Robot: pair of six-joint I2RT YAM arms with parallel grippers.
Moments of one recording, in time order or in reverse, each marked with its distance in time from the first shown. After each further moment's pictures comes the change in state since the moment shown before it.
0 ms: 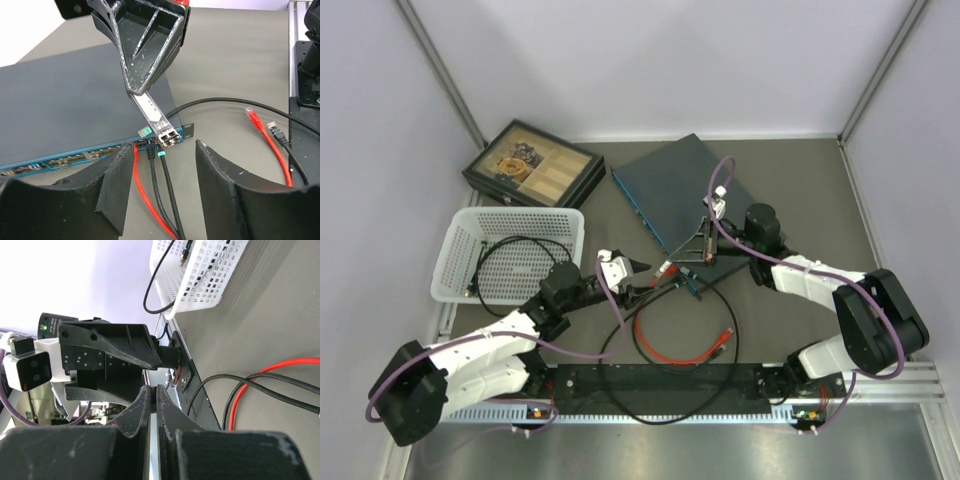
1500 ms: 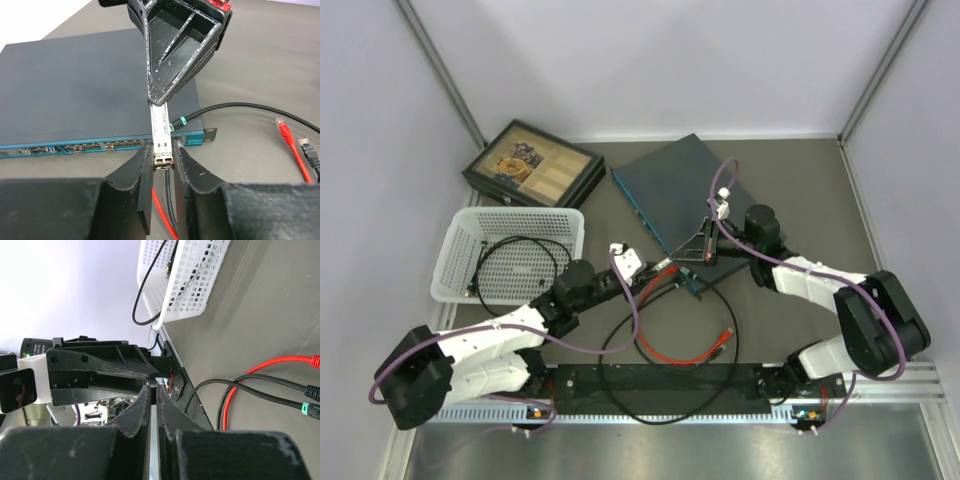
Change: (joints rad) left arm -0.088 0.097 0.062 -0.017 -0.249 -0.021; right arm -0.001 -0.010 -0.009 -0.050 0.078 -0.010
